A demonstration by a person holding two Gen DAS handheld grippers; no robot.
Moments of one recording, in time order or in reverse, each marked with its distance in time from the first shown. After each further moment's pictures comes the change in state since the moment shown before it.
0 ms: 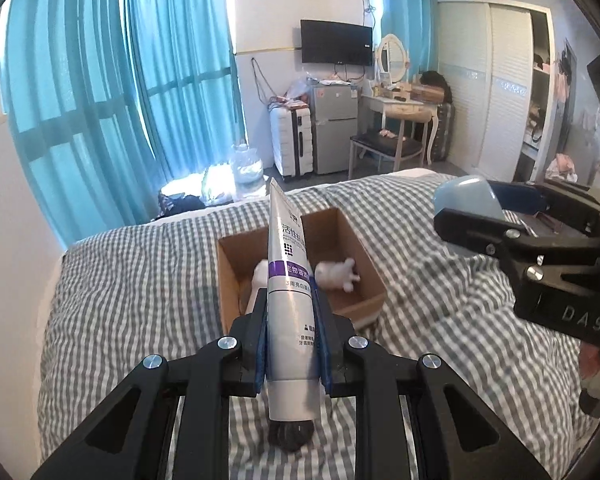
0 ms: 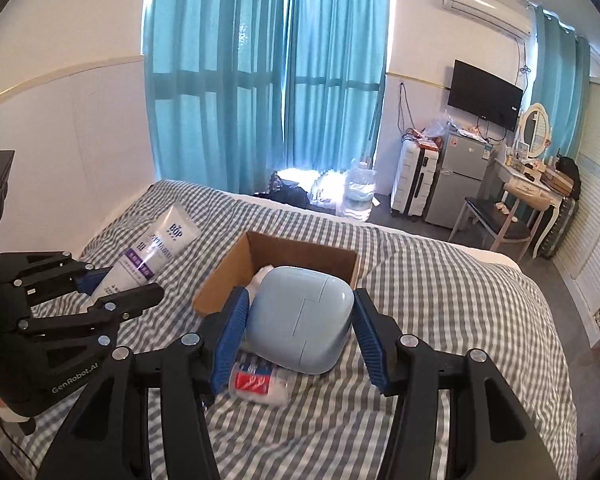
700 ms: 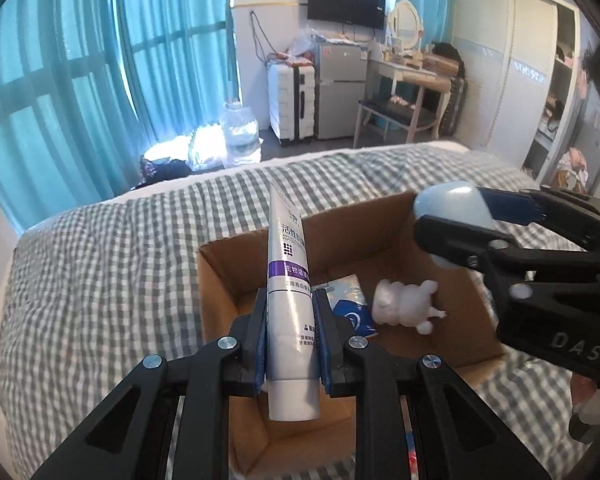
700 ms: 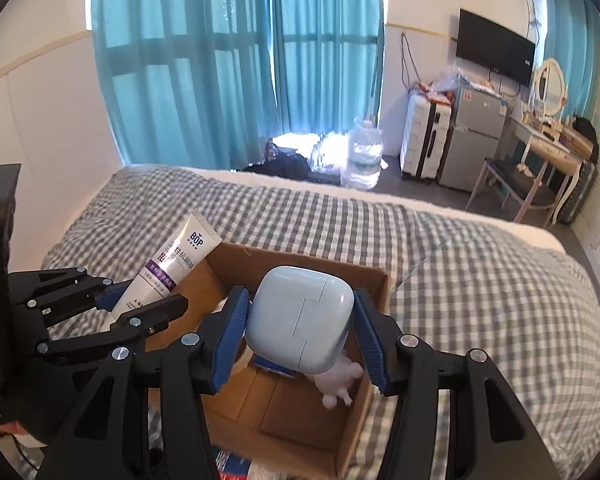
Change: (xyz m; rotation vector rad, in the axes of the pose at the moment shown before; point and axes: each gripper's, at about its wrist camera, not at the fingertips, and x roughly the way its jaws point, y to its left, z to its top) left arm 0.198 0.052 0.020 -0.021 0.141 -0.040; right arm 0.225 -0.032 0.016 0.080 0.169 0.016
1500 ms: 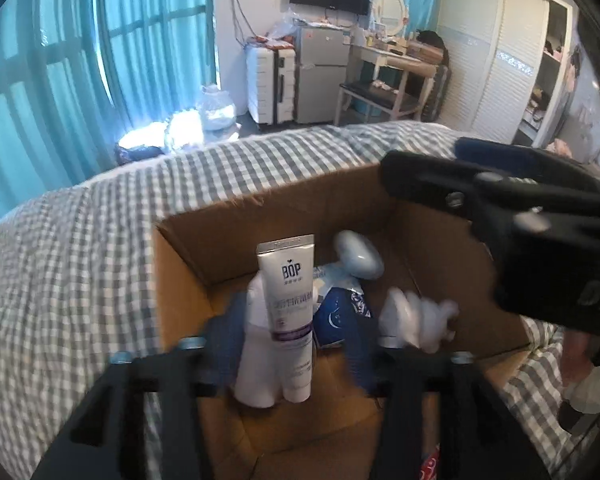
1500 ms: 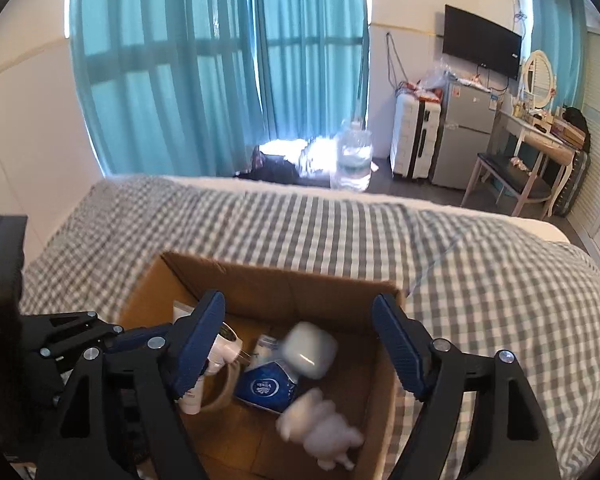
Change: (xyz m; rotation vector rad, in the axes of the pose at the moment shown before) left arm 0.024 -0.001 -0.019 0.005 0.038 -0.072; right arm 0.016 -0.003 0.000 0.056 -0.087 -0.034
